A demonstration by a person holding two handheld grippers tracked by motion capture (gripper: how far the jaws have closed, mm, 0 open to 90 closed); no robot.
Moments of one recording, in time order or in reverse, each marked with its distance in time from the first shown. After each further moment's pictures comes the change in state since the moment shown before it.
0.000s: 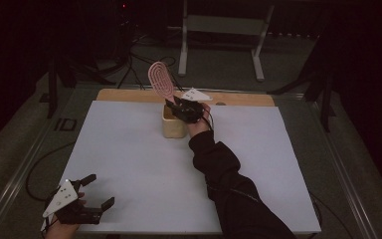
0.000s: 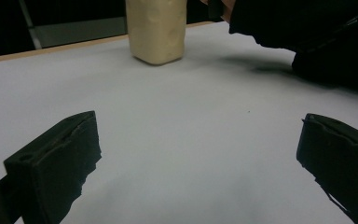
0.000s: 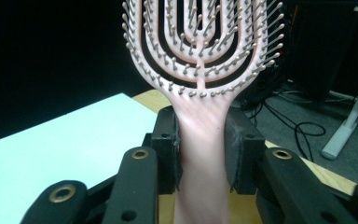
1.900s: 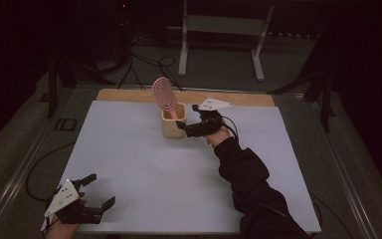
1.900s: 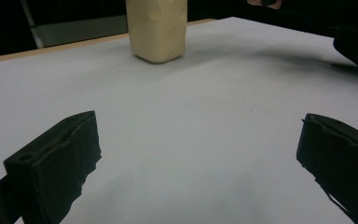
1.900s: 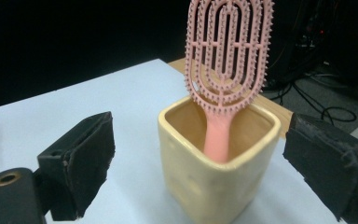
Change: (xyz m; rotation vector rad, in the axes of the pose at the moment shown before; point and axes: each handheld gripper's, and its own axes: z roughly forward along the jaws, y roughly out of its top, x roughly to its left) left arm 0.000 0.001 0.002 0.008 0.006 0.010; right arm -0.004 0.001 -0.077 0.109 0.139 -0.045
